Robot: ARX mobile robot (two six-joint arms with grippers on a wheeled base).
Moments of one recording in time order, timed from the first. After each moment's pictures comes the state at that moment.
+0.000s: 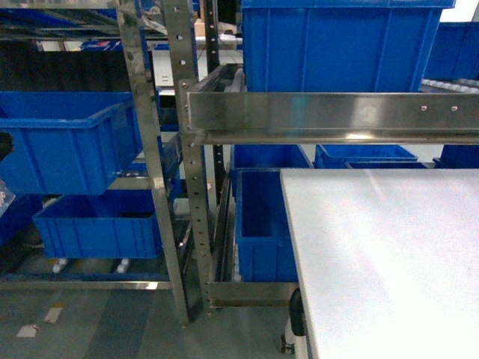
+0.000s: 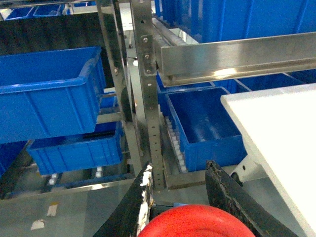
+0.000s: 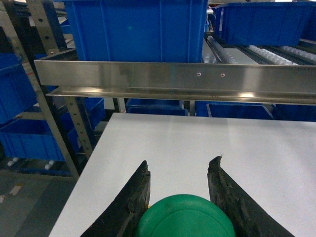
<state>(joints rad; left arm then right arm) -0.43 0.86 0.30 0.34 -0.33 -0.04 -0.48 1.00 0.28 0.56 -0.63 -0.04</state>
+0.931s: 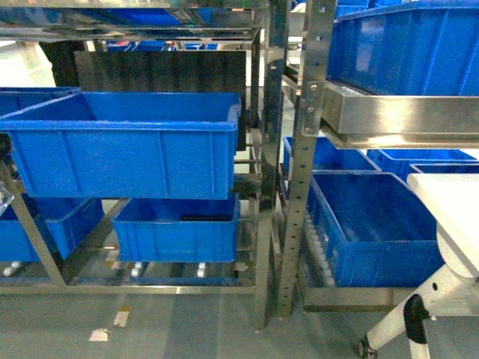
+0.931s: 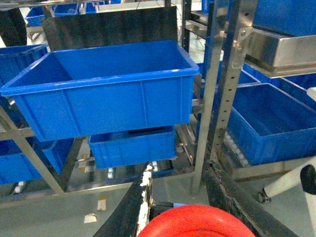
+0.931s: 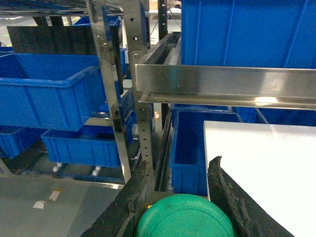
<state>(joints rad) -0.43 0.86 0.30 0.34 -0.33 -0.04 -0.48 1.00 0.29 0.56 -0.63 -0.04</state>
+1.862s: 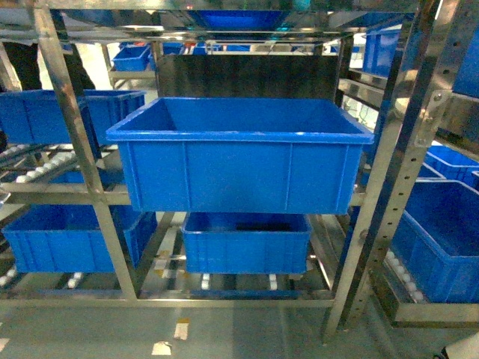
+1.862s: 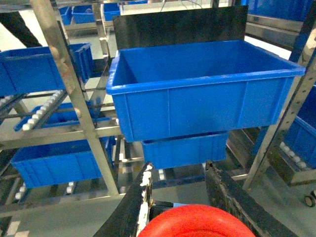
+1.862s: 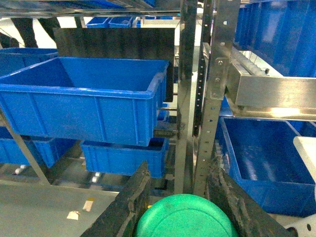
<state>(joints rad) -0.43 0.86 0.30 0.34 -0.34 -0.04 -0.47 1.00 0.29 0.56 -0.63 -0.04</state>
